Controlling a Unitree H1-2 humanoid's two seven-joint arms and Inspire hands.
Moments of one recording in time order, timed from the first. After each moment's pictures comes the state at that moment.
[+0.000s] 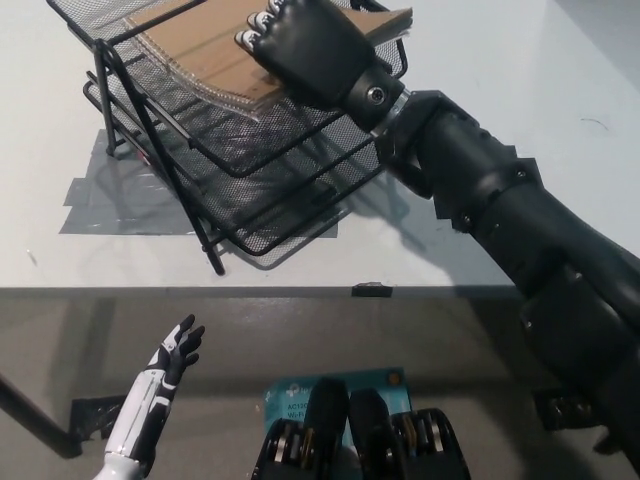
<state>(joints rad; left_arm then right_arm) 0.05 0.17 -0.04 -0.04 0.07 -0.15 -0.10 -1.33 -0.05 0.73 1.31 -1.27 -0.29 -0.99</state>
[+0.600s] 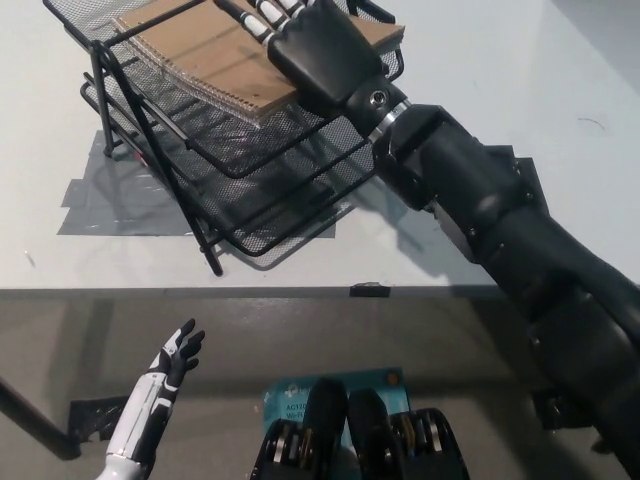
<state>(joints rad) 0.05 0.17 -0.04 -0.01 0.08 -0.14 -0.10 -1.24 -0.06 0.62 1.14 -1.10 -0.26 -0.63</state>
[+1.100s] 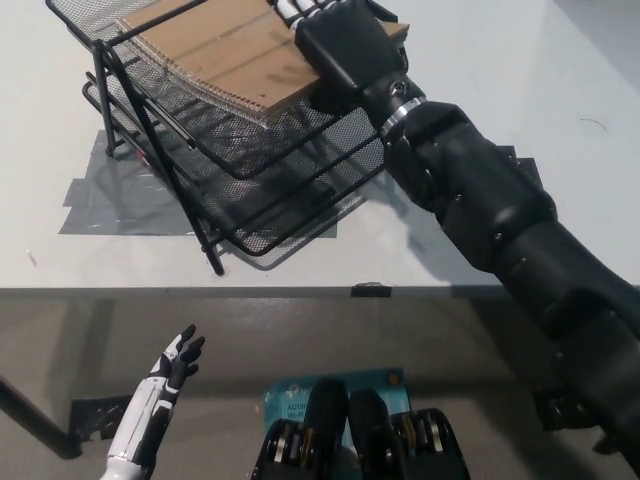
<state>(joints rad) 0.05 0.17 -0.04 0.01 0.08 -0.14 -0.10 -1.17 -0.11 0.56 0.94 -0.86 -0.15 -0.34</state>
